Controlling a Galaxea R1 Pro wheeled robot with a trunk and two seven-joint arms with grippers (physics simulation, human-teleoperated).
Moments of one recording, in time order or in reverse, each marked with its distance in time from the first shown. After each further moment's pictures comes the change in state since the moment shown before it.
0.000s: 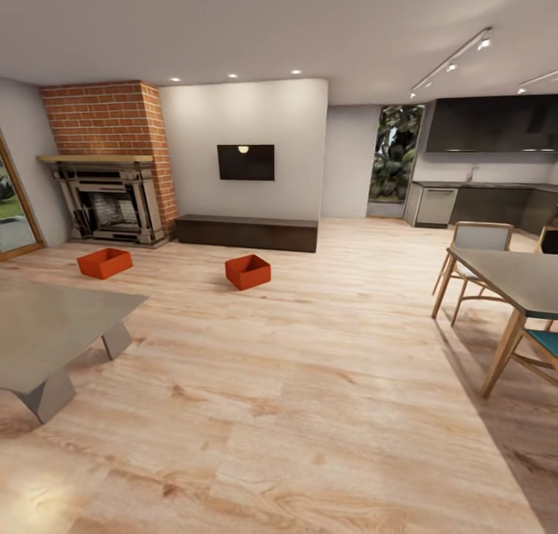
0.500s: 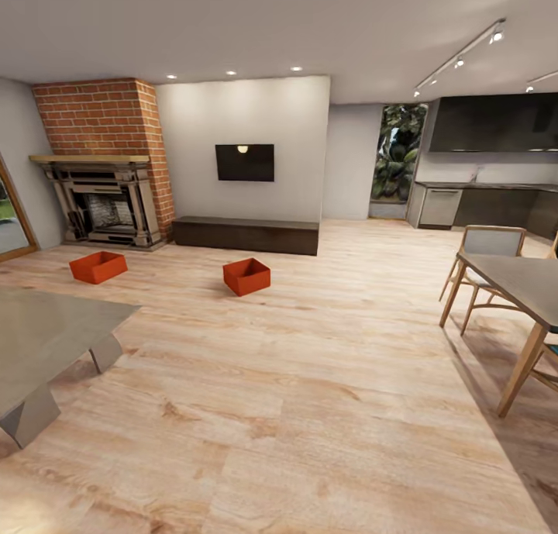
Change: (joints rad) left arm 0.000 0.000 0.000 0.000 0.000 0.001 0.002; right arm 0.000 0.000 0.000 0.000 0.000 0.000 0.000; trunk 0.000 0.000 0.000
